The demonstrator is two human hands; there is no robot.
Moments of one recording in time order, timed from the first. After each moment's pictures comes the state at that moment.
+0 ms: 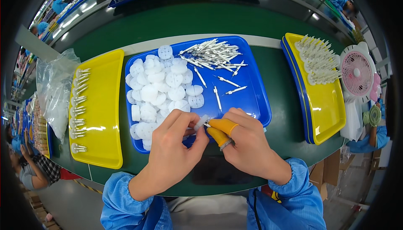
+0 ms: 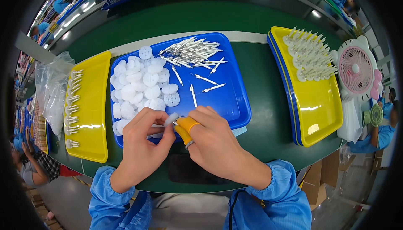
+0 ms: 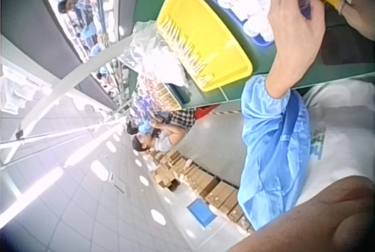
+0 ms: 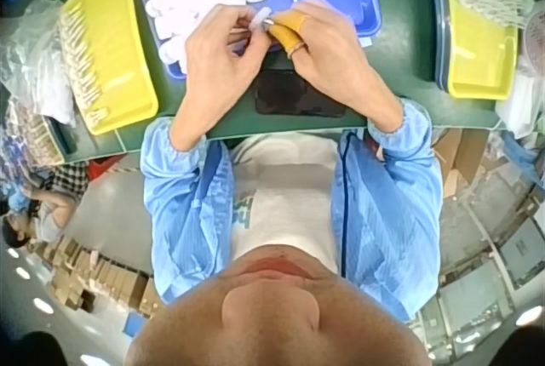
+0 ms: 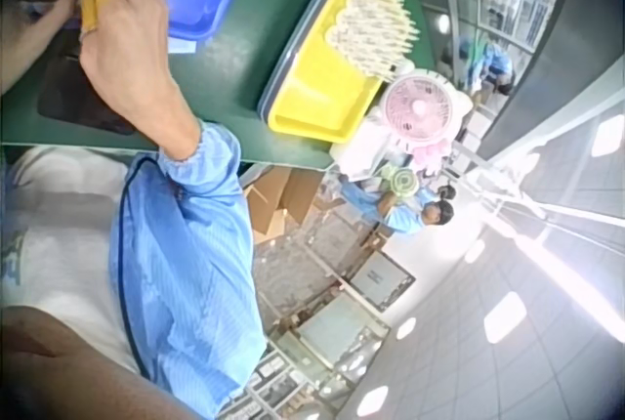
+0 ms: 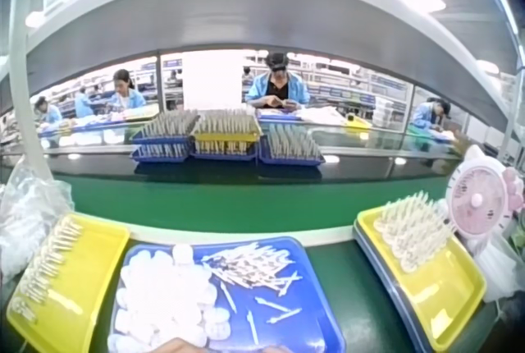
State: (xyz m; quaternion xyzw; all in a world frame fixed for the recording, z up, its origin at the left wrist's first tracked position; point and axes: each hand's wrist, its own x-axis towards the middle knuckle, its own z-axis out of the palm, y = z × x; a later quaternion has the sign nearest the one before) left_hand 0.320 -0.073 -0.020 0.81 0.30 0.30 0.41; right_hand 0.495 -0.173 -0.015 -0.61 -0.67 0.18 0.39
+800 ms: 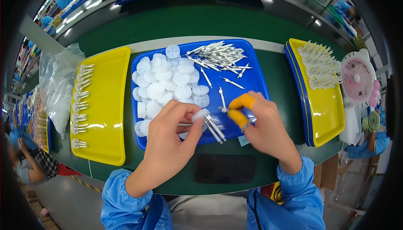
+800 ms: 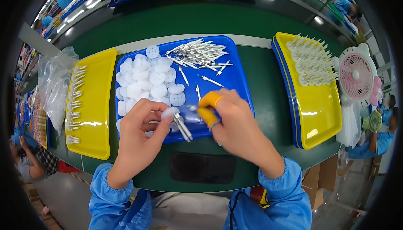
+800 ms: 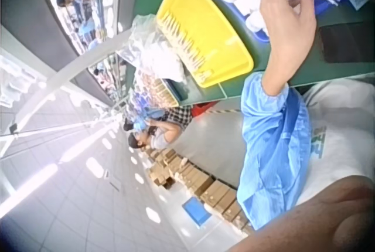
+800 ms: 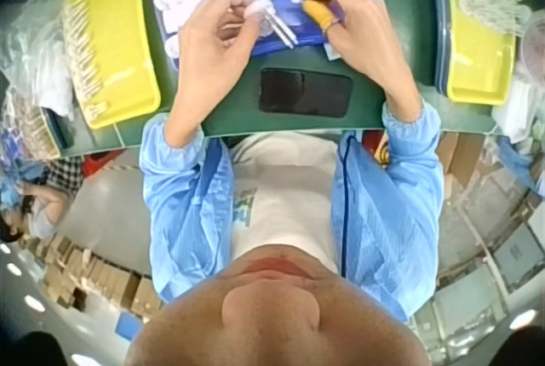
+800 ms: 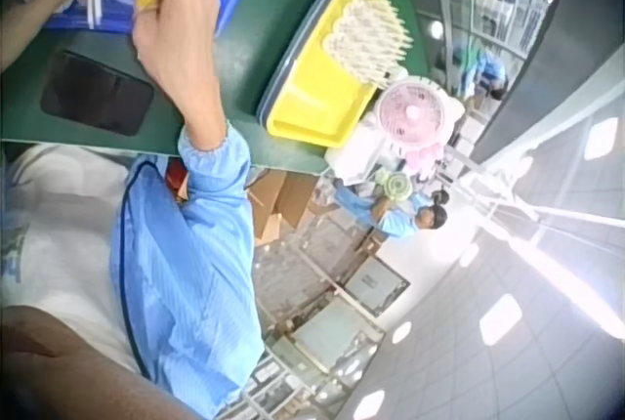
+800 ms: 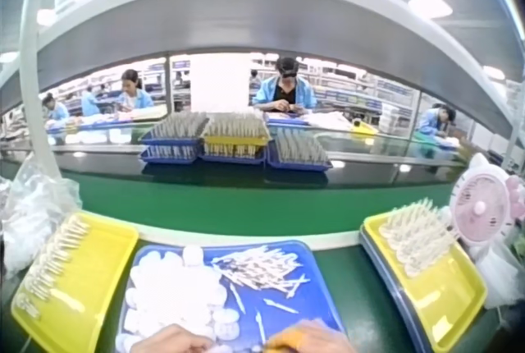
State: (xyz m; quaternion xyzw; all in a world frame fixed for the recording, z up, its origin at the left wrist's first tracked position) left_hand 0.313 -0.060 -0.007 0.76 0.33 0.28 0.48; right_hand 0.534 -0.166 -0.013 -0.67 -0.63 0.18 0.35
